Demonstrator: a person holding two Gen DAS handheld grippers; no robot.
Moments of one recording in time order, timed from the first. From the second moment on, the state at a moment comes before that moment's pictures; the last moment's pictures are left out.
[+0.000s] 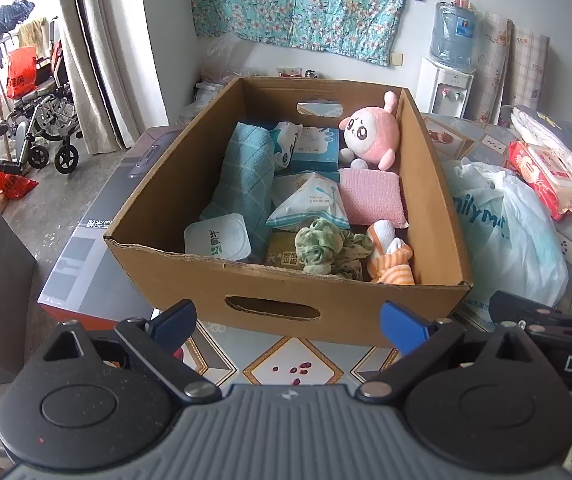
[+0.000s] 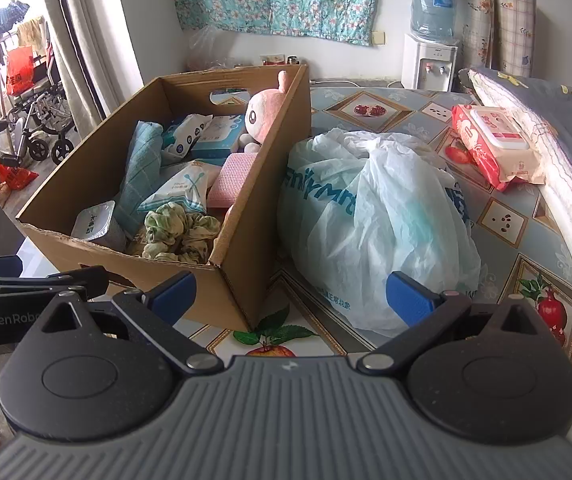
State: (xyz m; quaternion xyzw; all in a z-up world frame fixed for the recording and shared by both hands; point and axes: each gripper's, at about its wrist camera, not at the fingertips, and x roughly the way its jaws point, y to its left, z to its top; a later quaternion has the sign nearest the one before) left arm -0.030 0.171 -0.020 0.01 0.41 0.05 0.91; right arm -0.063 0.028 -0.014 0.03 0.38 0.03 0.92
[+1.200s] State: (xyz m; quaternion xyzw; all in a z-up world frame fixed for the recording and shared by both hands) left arm -0.027 0.178 -0.026 0.00 0.42 0.05 0.91; right arm -0.055 0.034 -0.018 0.02 0.39 0.04 0.92
